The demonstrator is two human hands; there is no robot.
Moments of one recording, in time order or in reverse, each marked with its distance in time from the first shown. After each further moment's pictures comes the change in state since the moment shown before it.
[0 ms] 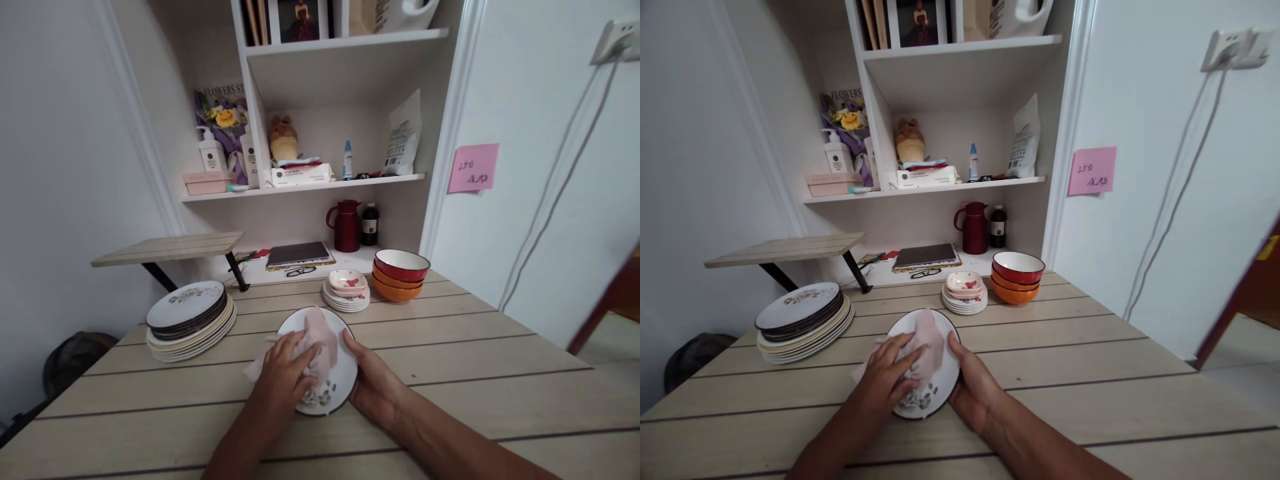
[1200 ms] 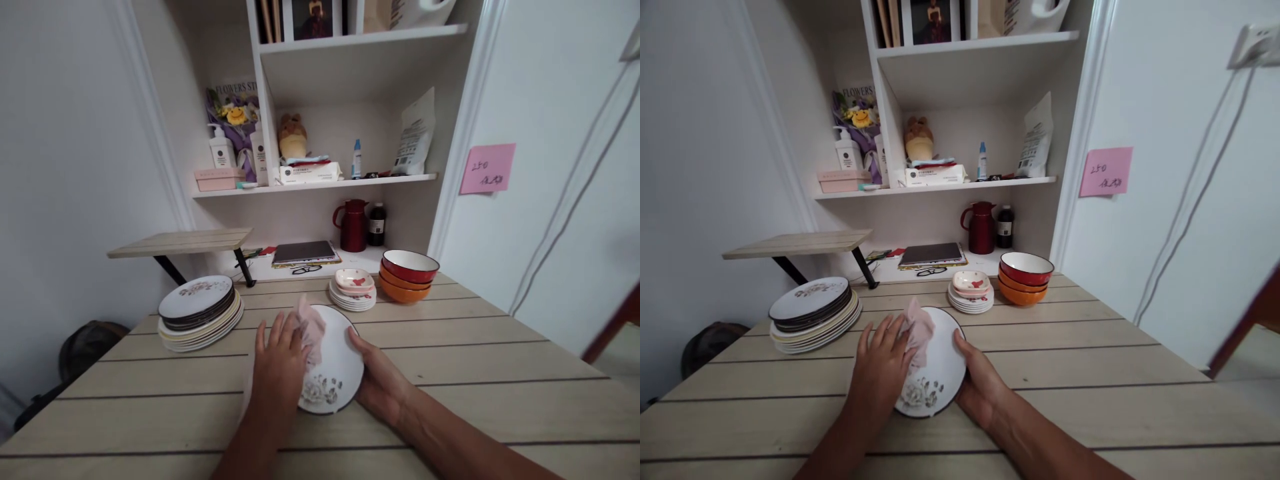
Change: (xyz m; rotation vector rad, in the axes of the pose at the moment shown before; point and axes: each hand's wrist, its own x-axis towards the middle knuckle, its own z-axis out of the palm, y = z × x) left_hand 0.008 0.013 -0.004 0.438 0.349 -0.110; right_hand -0.002 0.000 0.003 0.009 -0.088 0.016
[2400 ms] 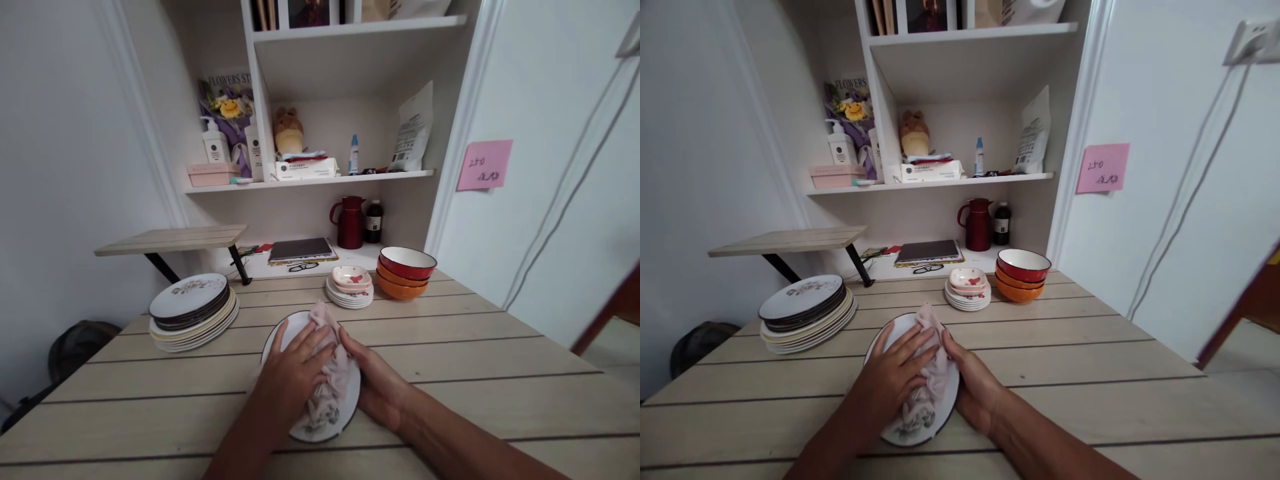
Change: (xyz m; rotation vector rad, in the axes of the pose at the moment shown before) left_hand 0.003 0.003 -0.018 -0.201 -0.191 0.427; right_hand -0.006 0.000 0.002 -0.062 -0.108 0.075
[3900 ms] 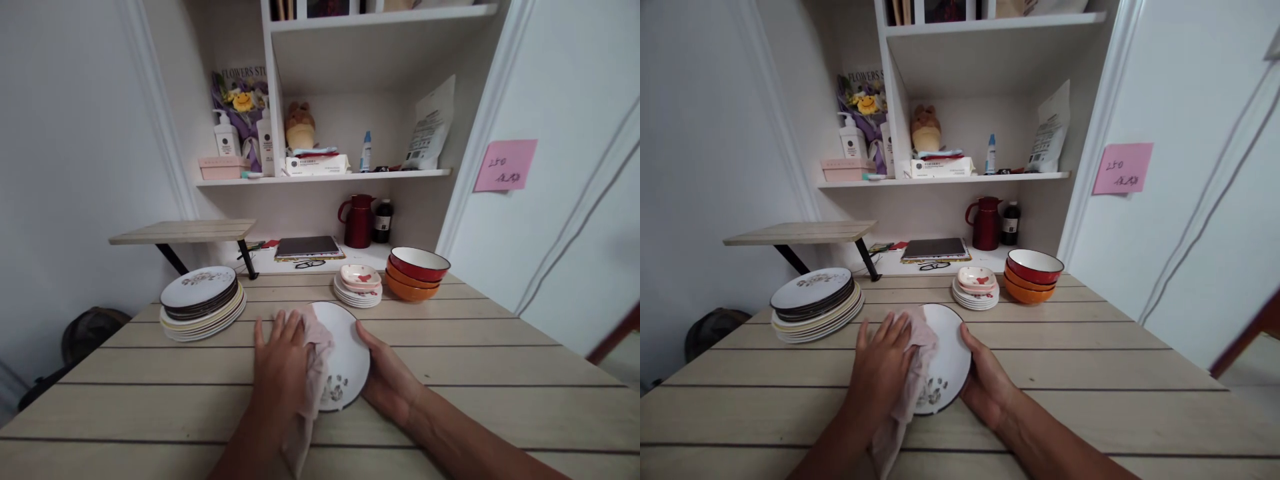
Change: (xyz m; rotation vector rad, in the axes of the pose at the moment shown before) left_hand -0.004 0.000 0.013 0.090 0.062 -0.549; right_hand 0.003 -0.003 -0.003 0.002 0.119 -0.060
